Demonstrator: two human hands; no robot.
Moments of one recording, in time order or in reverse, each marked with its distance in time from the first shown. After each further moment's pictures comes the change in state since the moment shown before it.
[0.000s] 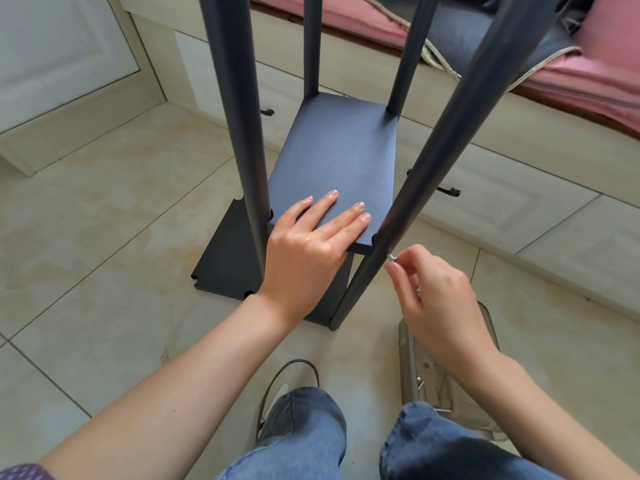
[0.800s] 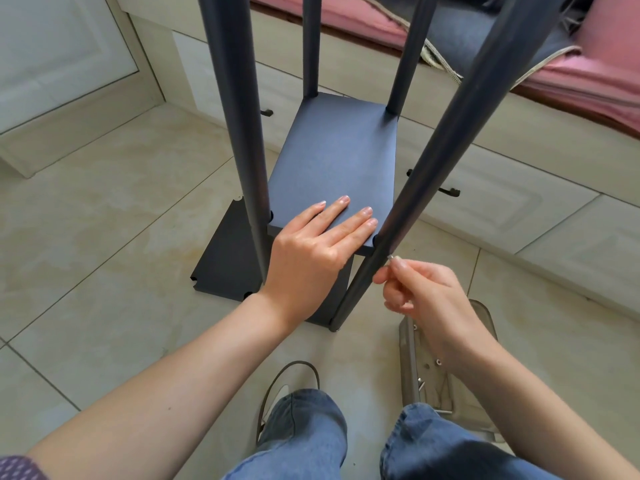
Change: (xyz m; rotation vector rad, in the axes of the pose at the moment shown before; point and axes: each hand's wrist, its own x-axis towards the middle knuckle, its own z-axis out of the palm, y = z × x) left_hand -0.001 -0.002 0.007 -0.053 0.045 0.077; right_hand 0.007 -0.007 0.000 0.901 -0.237 0.468
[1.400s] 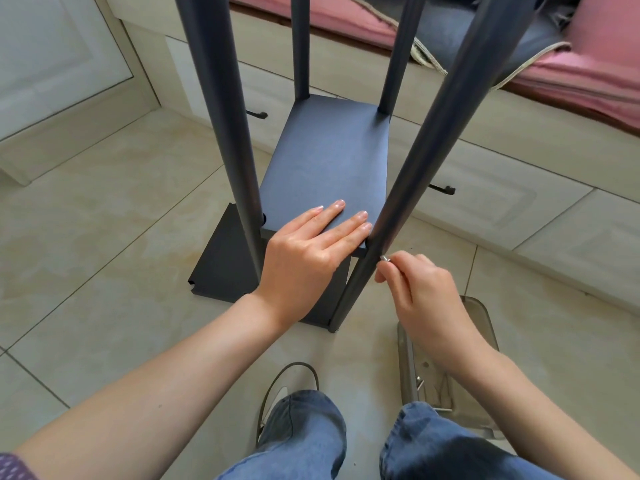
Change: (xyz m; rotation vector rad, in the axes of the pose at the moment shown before) left_hand 0.001 0.000 0.000 -0.032 -0.016 0.021; right_hand 0.002 0.012 -0.005 -0.729 0.131 -0.418
